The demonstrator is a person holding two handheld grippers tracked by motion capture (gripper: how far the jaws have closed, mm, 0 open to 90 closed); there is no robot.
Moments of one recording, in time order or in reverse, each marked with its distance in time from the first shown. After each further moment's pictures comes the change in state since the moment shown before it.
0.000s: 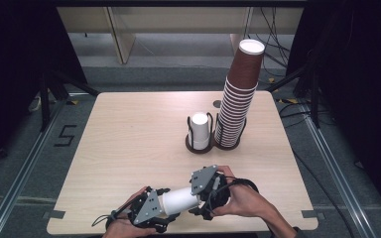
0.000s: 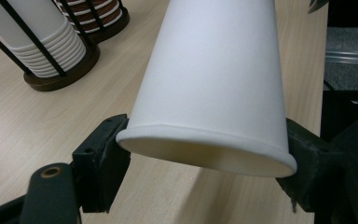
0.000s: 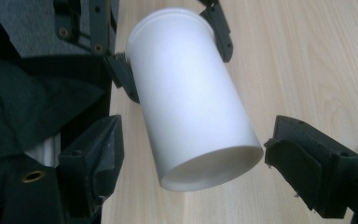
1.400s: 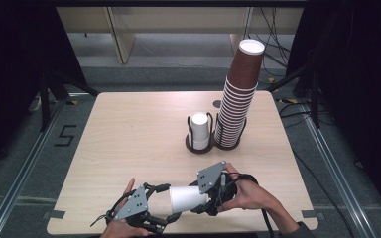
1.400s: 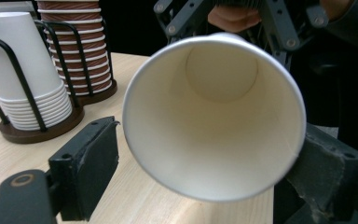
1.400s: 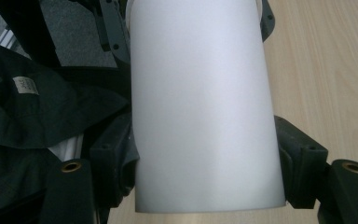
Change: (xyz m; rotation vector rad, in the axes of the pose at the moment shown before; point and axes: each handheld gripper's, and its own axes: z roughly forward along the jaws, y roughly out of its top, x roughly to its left) left arm 0.007 -0.002 -0.011 -0.354 -0.110 -0.195; right arm -0.016 -0.017 -0.001 -0.132 0.124 -0.097
